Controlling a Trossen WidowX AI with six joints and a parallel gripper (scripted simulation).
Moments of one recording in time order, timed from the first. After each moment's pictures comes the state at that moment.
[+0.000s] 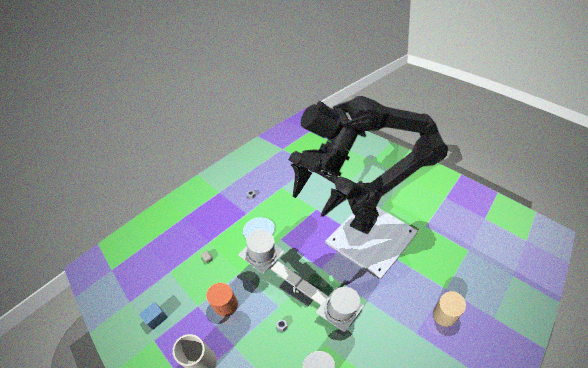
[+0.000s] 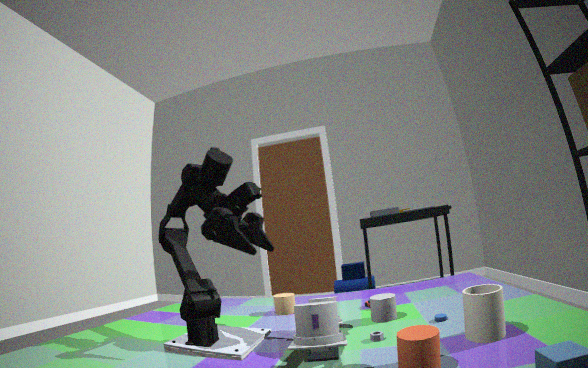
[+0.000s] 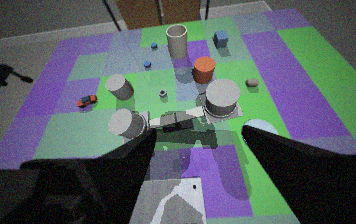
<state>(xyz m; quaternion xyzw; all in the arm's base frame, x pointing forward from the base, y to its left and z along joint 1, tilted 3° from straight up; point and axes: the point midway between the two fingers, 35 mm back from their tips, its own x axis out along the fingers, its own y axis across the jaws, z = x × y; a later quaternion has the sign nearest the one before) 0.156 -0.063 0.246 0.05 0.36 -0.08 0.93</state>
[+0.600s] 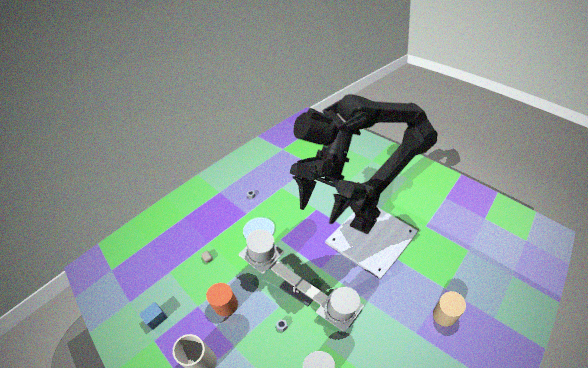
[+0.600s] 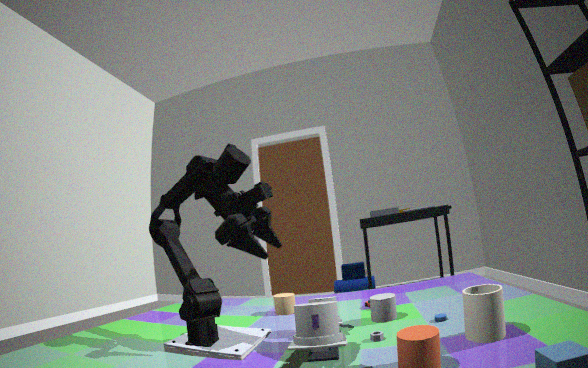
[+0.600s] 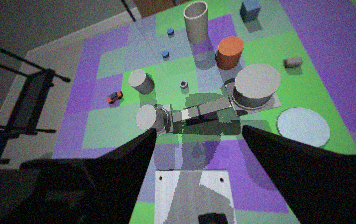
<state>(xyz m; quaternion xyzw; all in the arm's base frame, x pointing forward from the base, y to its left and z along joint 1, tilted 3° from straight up) 0.171 -0.037 0.246 0.13 0.40 -0.03 0.90</state>
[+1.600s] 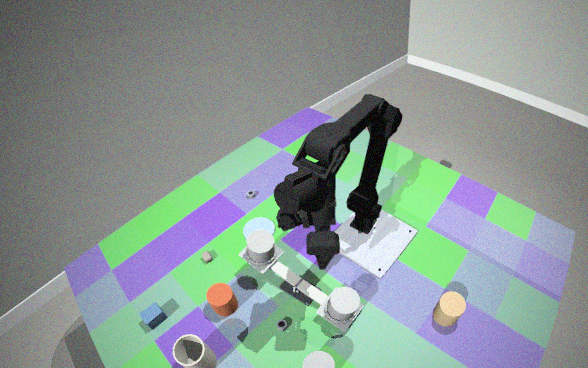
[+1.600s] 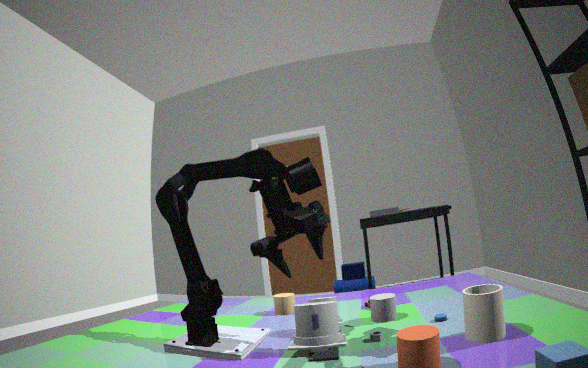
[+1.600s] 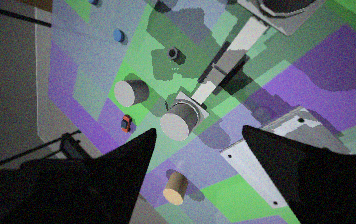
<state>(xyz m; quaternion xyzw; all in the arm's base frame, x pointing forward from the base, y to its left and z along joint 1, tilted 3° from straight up) 0.245 0.012 0.213 0.43 0.54 -0.20 0.70</state>
